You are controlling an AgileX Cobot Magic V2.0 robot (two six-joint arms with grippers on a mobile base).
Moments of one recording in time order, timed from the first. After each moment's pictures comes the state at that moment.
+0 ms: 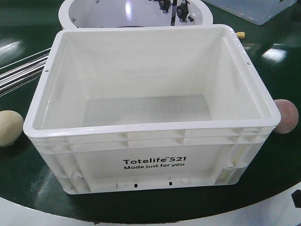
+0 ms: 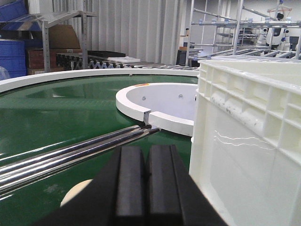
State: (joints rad) left arm -0.03 -0.01 0.03 0.02 0.00 -0.14; right arm -0.06 -0.01 0.03 0.06 0.10 -0.09
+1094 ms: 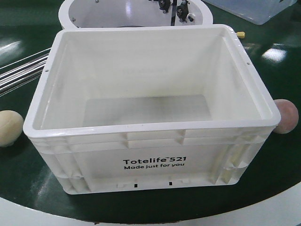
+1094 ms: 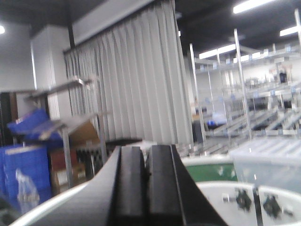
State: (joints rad) left arm -0.03 0.48 -0.67 0.14 -0.02 -0.08; right arm -0.06 0.51 -0.68 0.13 0.02 -0.18
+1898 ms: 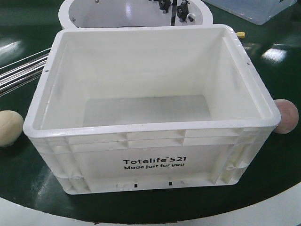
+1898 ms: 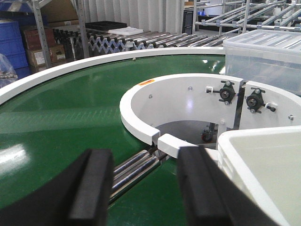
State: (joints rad) left arm -0.03 0.85 -0.67 0.14 0.02 -0.18; right arm -0.06 0.87 -0.68 0.11 0.05 -0.20
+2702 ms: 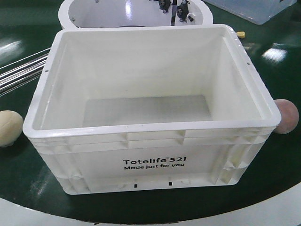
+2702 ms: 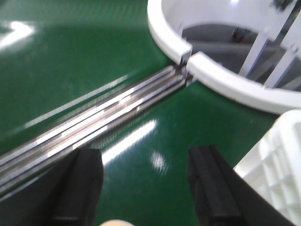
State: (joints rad) left arm -0.03 1.28 -1.31 0.16 0.77 -0.28; right arm -0.06 1.37 -1.34 -0.16 0.73 0.02
